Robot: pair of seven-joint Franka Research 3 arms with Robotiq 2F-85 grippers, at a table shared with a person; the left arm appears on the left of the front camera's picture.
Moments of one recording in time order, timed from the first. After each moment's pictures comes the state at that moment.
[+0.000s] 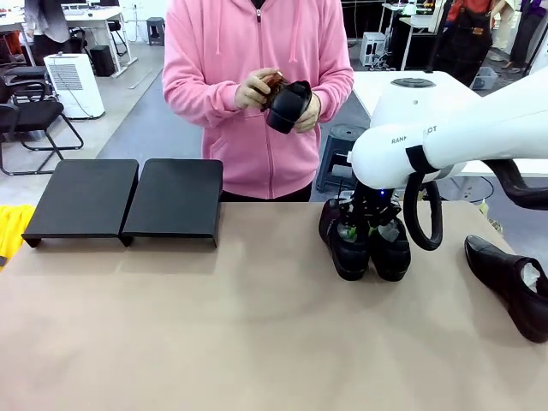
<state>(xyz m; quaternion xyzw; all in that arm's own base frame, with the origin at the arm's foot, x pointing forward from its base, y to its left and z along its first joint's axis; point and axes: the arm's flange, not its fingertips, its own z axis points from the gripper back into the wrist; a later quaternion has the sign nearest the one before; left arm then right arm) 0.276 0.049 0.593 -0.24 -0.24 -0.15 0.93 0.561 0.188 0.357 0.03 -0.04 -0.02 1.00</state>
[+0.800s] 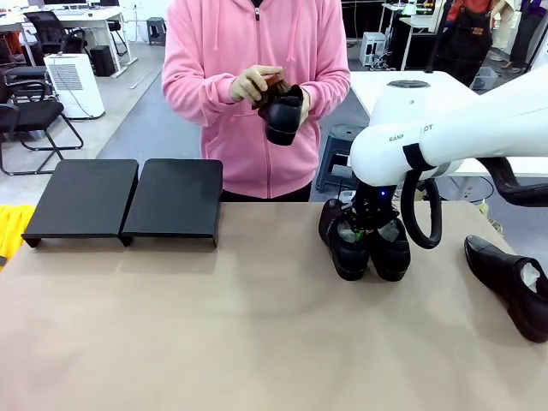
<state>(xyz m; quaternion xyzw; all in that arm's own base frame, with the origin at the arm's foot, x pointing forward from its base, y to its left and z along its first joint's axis) 0.276 0.049 0.593 -0.24 -0.24 -0.15 0.93 0.565 0.188 0.352 0.03 -0.01 -0.01 1.00</state>
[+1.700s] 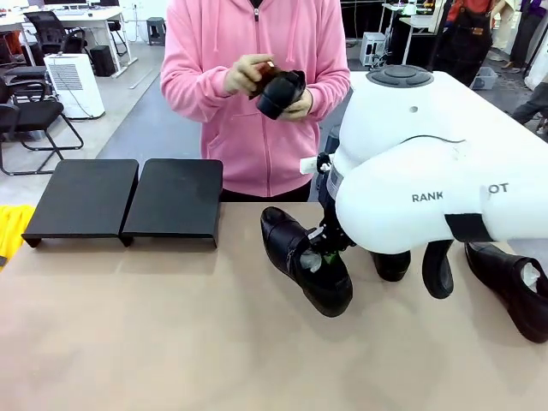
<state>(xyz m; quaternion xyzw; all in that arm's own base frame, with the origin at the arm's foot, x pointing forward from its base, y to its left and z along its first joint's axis) 0.276 0.049 0.593 -0.24 -0.24 -0.15 0.93 0.405 0.281 0.419 0.02 -0.09 0.15 0.98</state>
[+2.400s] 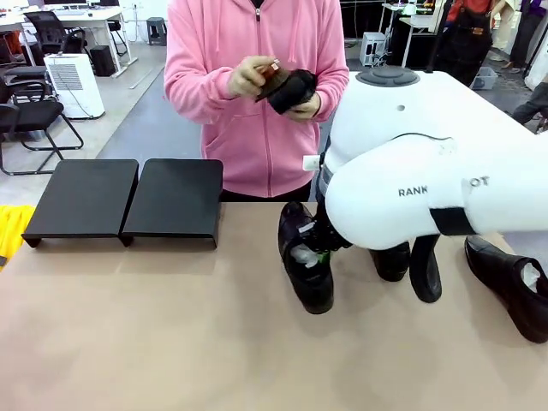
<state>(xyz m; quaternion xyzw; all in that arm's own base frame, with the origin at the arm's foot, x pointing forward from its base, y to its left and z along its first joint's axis) 0.276 0.049 0.593 -0.24 -0.24 -0.15 0.93 0.390 0.306 0.434 0.03 -0.10 0.04 0.99</state>
